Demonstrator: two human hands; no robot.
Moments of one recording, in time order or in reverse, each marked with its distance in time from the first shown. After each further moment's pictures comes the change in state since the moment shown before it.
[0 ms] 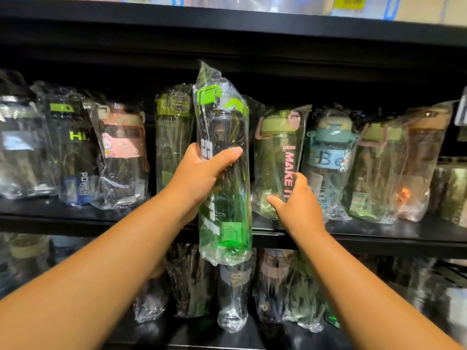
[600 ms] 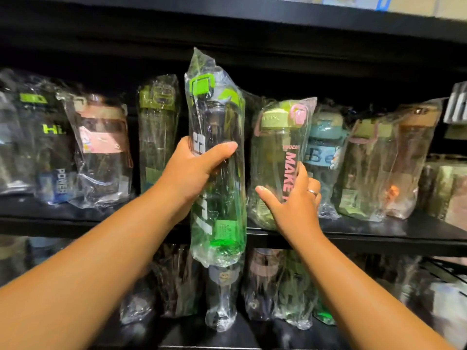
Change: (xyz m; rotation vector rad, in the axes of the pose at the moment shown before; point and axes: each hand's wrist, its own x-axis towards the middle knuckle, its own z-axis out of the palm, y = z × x) left_hand 0.001 0.002 0.013 -0.011 -0.013 0.025; right_hand -0.014 0.005 -0.015 0.116 0.020 -0.035
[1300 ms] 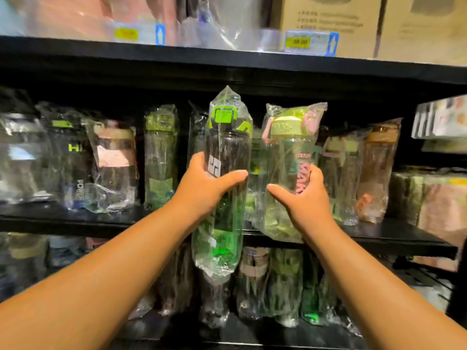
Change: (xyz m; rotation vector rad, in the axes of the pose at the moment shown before) left_hand -0.038 0.016 0.036 0.189 0.040 0.071; right_hand -0.011 -0.010 -0.080 0.421 0.039 -0.043
